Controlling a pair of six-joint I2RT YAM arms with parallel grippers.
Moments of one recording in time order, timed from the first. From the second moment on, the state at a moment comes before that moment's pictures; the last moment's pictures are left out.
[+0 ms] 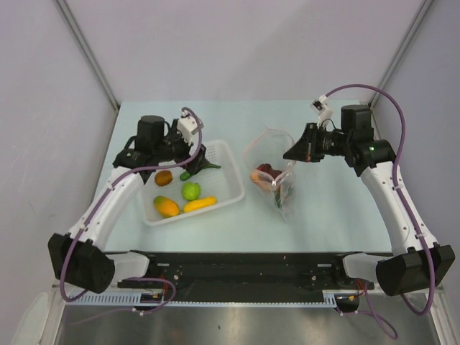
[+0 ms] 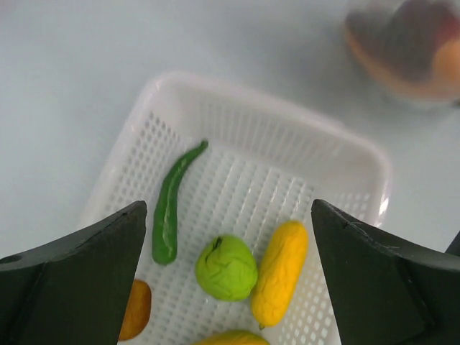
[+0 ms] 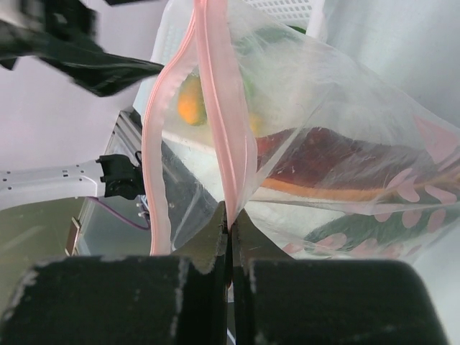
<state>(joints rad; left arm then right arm) -0.29 1.23 1.18 -0.49 0.50 0.31 0.19 1.24 1.34 -0.71 -0.79 0.31</state>
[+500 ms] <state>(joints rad) -0.26 1.58 1.08 -0.56 0.31 0.31 0.19 1.24 1.34 -0.72 -0.77 0.29</state>
